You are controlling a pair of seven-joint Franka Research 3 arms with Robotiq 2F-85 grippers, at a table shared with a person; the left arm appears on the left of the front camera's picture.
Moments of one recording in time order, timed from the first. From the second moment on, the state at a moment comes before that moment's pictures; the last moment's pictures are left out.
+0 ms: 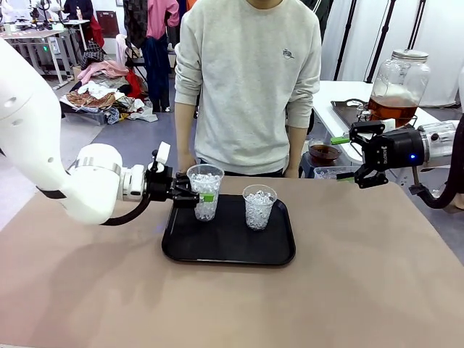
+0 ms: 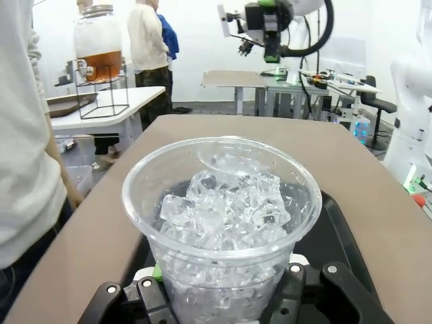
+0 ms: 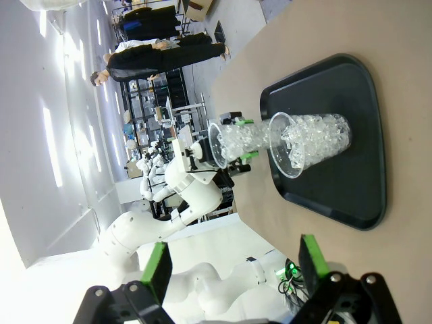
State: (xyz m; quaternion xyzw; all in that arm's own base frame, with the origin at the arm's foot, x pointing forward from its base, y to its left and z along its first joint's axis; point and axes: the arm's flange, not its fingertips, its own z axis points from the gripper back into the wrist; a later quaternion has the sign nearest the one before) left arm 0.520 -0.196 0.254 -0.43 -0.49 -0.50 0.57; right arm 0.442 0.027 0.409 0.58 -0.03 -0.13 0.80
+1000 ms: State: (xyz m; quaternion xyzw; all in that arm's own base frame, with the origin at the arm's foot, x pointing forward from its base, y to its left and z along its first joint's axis) left arm 0.586 -0.237 0.354 -0.41 -0.50 -0.49 0.59; right arm 0.442 0.027 0.409 0.58 -0.03 -0.13 0.80
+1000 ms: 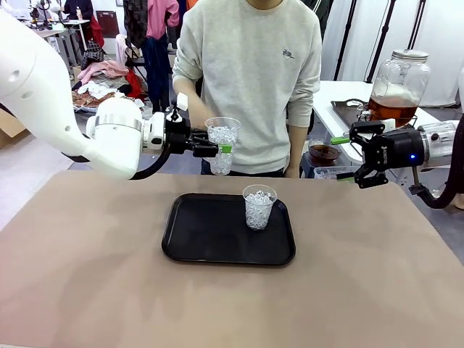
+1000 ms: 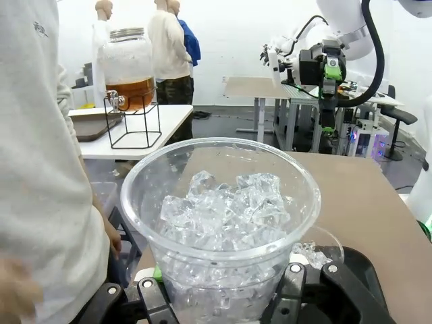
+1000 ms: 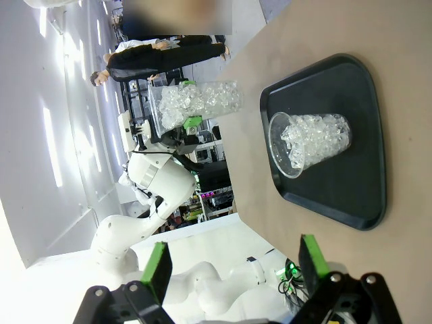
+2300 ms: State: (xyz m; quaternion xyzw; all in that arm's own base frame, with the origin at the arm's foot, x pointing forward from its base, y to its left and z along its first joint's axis) left arm 0.586 -0.236 0.350 -0.41 -0.50 -0.48 0.59; right arm 0.442 0.027 0.409 0.58 -0.03 -0.13 0.80
